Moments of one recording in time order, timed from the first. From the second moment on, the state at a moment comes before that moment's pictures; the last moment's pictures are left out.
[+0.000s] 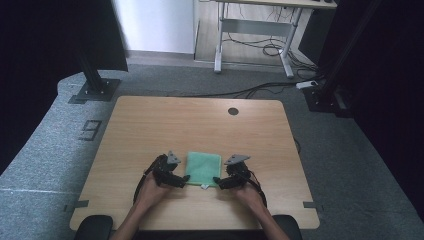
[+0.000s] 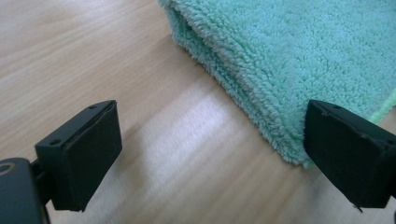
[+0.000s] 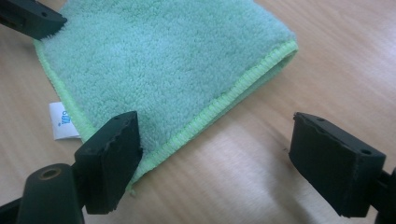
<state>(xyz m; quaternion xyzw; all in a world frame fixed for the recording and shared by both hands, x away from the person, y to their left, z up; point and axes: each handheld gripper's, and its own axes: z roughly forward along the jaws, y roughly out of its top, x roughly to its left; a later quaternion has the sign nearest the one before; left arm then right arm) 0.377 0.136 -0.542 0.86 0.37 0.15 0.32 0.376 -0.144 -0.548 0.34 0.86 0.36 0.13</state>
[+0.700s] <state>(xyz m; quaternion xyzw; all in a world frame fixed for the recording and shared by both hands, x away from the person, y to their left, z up) 0.409 0.131 -0.543 0.85 0.39 0.16 0.32 0.415 -0.148 -0.548 0.36 0.85 0.37 0.14</state>
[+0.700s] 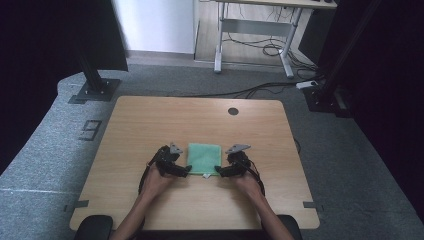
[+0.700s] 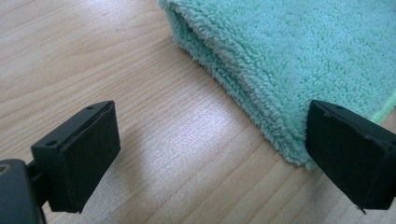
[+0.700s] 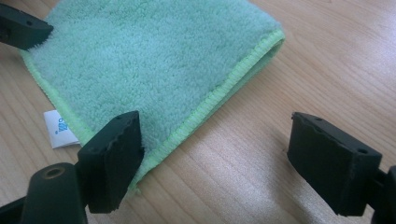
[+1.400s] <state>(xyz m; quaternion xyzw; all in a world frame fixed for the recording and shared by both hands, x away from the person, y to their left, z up) 0.403 0.141 -0.522 0.84 0.38 0.14 0.35 0.411 -0.147 -0.537 0.36 0.84 0.38 0.12</state>
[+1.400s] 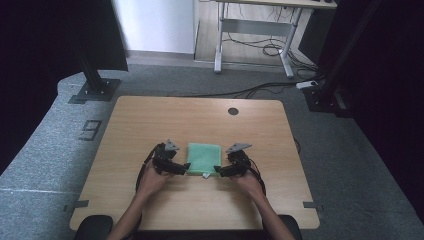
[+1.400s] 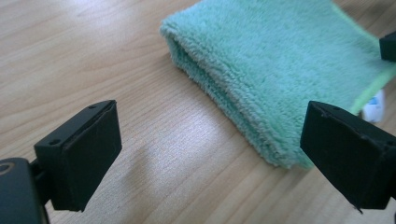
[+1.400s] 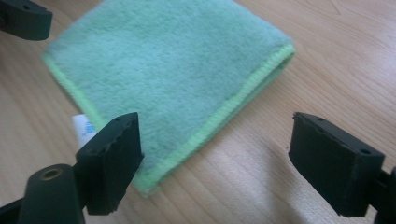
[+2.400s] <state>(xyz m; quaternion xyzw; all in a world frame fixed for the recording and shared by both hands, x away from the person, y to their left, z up) 0.362 0.169 -0.505 0.87 0.30 0.17 0.35 0.380 -0.183 -0.508 0.35 0.85 0.37 0.14</state>
